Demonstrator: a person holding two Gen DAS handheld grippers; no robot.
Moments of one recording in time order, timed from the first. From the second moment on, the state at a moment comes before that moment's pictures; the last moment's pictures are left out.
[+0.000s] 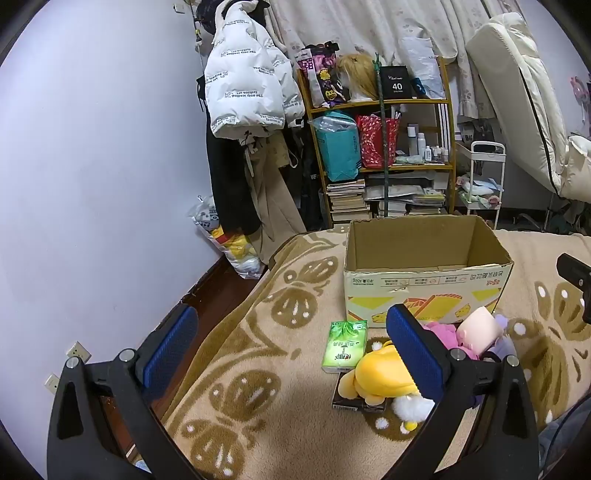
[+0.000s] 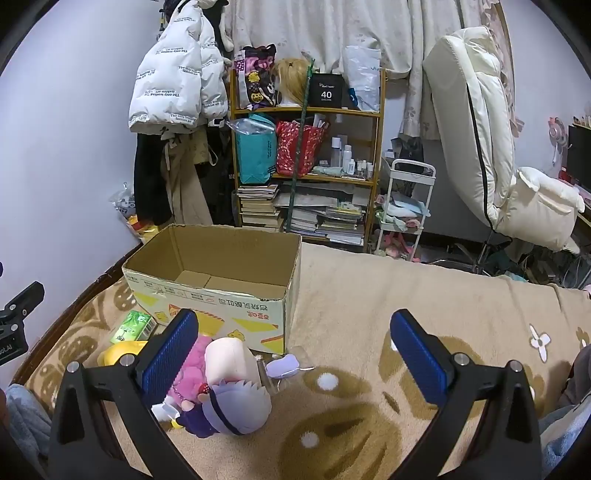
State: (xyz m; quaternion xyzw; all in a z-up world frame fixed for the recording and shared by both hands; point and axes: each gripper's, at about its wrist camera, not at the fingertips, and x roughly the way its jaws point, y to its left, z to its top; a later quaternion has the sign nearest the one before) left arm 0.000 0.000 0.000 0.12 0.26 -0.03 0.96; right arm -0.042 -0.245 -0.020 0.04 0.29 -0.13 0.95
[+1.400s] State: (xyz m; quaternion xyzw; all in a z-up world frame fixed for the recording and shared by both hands) left arm -0.002 -0.005 -0.004 0.12 0.26 -0.03 0.96; right arm -0.041 -0.242 -0.022 0.04 0.29 -0.12 0.95
